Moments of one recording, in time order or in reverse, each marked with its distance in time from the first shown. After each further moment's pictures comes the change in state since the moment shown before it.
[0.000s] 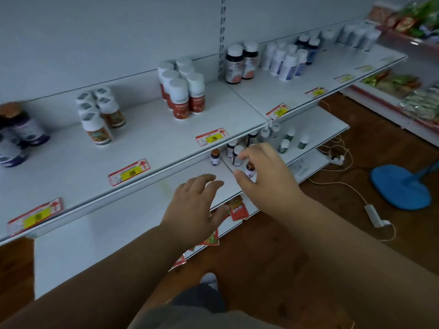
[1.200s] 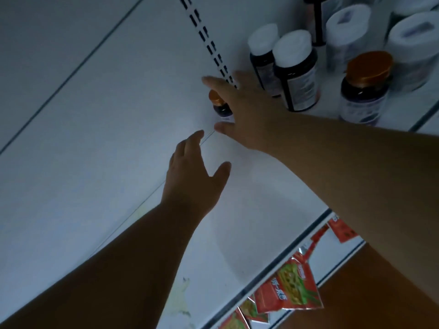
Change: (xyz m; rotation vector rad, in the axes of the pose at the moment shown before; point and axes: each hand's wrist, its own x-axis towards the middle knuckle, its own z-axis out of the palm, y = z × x) left_hand 0.290 -0.225 0.371 0.058 0.082 -0.349; right_hand 0.265 0.330 0.449 0.231 -0.009 -0.074
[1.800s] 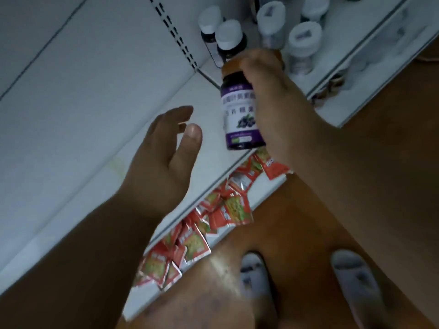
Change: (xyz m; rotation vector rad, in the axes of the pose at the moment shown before) left_hand -0.122 0.099 -0.097 -0.393 -0.138 0.075; right_hand -0.152 -0.073 -0.154 1.063 0.075 0.547
